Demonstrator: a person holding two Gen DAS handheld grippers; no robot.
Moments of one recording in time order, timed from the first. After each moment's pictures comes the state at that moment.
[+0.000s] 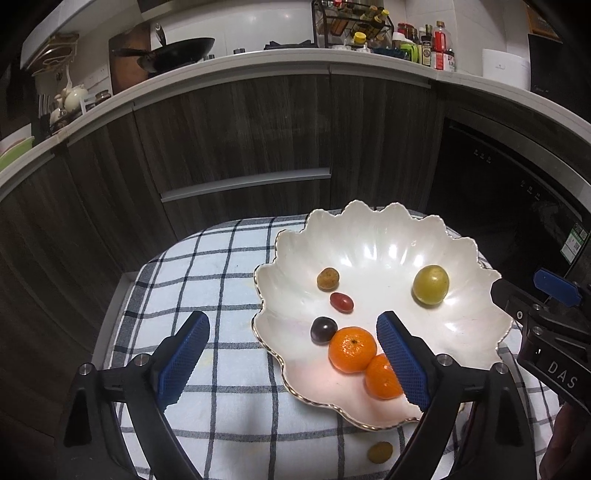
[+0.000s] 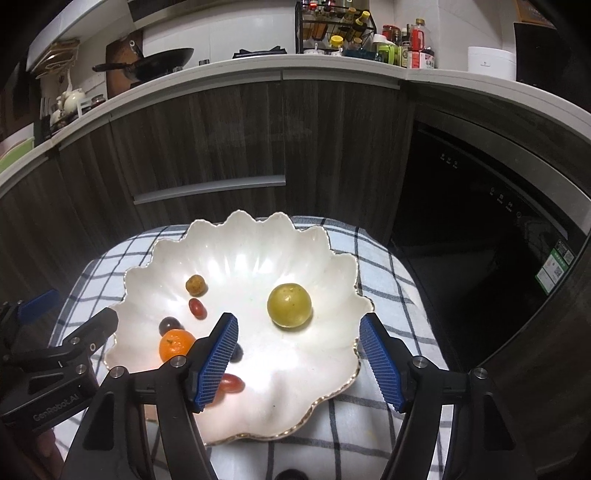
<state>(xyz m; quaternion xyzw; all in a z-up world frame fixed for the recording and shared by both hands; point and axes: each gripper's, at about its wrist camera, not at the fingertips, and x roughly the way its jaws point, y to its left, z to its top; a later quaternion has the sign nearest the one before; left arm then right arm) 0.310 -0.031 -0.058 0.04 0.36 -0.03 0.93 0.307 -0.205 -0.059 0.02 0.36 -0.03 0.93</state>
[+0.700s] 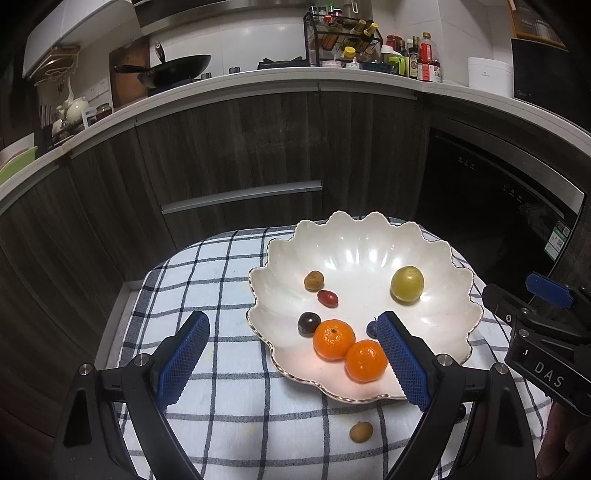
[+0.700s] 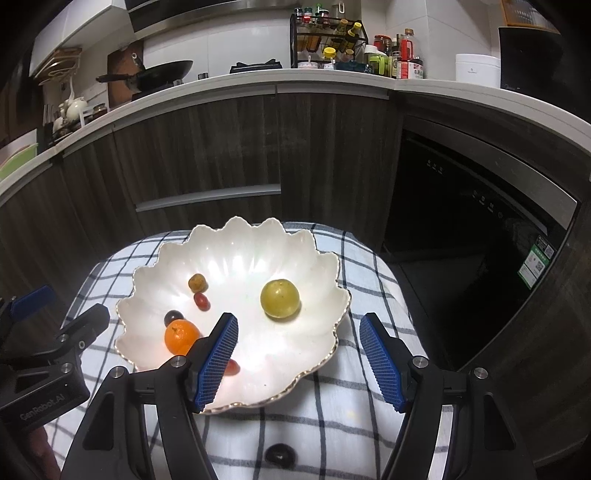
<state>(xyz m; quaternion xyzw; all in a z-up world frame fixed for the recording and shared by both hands) 0.274 -0.041 -0.039 0.05 0.34 -0.04 0.94 0.272 -0.214 -0.046 0.02 0.35 -0.03 0.94</state>
